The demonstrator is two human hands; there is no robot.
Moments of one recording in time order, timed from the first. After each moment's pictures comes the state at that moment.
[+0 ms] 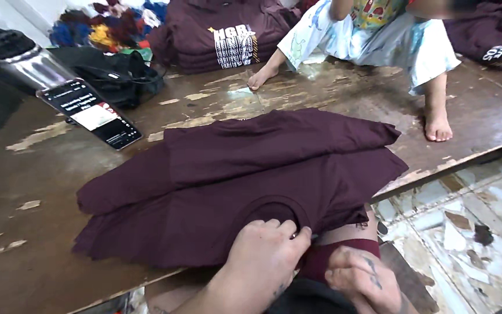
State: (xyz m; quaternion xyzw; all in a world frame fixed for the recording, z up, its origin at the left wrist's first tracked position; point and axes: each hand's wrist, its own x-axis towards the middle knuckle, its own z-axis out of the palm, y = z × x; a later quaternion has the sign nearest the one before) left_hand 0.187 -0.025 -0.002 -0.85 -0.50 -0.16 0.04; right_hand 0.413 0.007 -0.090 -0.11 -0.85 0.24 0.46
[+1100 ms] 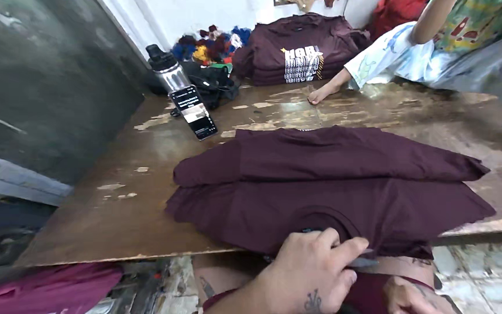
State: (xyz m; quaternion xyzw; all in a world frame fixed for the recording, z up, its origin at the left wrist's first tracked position) left_hand 0.177 -0.053 -0.012 -0.80 -0.55 -0.24 -0.06; right_hand 0.409 0.020 -0.053 -0.07 -0.84 0.45 0.30
